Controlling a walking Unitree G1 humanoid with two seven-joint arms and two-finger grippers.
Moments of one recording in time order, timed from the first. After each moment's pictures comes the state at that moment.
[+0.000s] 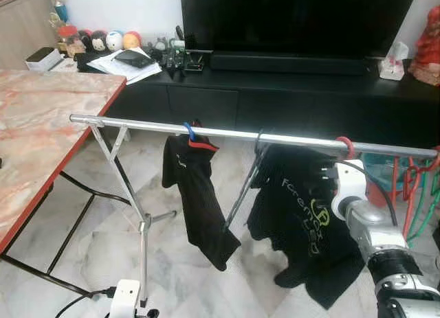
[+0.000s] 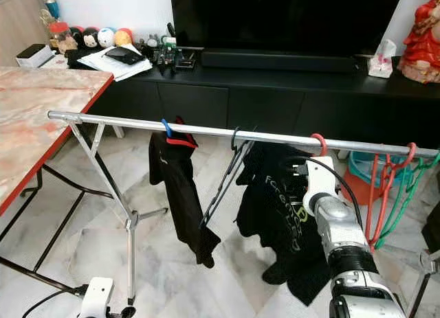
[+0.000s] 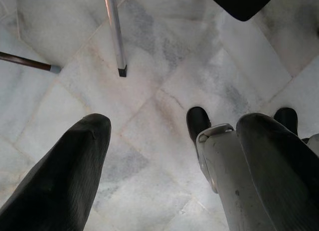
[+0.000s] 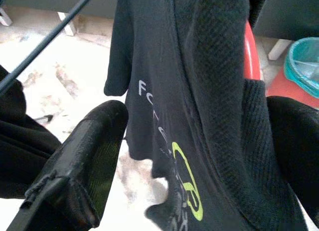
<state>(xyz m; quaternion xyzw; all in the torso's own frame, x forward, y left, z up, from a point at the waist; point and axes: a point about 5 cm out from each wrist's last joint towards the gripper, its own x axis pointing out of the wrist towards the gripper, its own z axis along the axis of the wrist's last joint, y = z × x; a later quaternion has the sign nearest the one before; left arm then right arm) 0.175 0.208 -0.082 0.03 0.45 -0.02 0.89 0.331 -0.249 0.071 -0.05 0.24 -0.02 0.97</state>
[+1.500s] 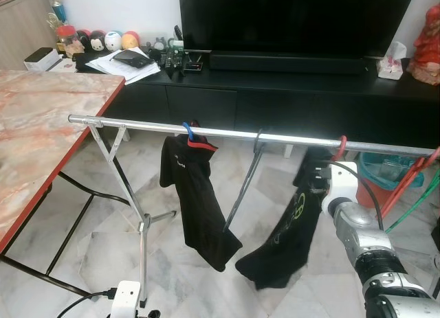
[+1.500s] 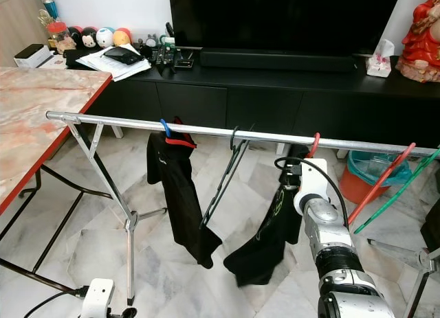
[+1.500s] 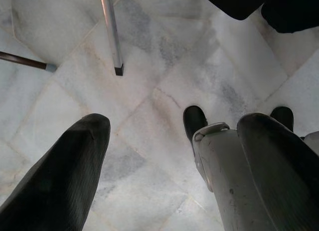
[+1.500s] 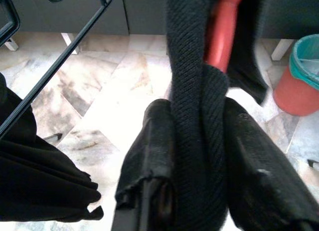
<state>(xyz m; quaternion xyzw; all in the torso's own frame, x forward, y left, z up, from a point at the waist) 0.173 0.207 -0.084 0.02 0.45 -0.02 0.89 0.335 -0.232 0.063 -0.01 0.22 -0.04 0.97</state>
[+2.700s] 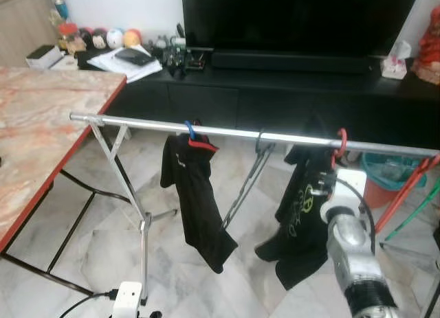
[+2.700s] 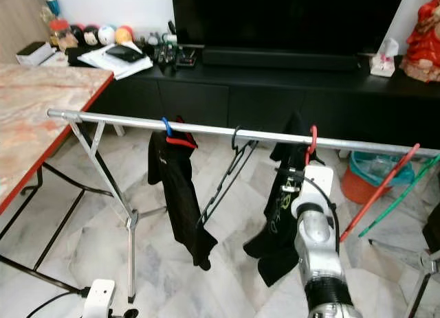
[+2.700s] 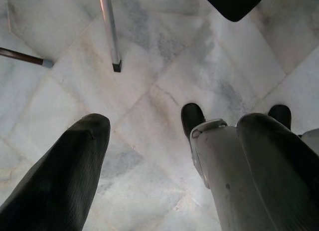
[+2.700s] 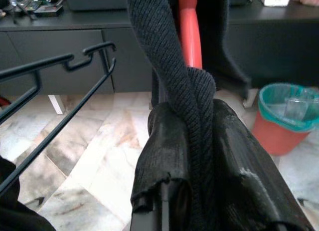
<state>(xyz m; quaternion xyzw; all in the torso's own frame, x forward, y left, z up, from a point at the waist) 0.171 0.204 -0.085 0.02 0.45 -0.02 0.89 0.306 -0.212 0.064 -0.02 0.08 -0.10 0.99</state>
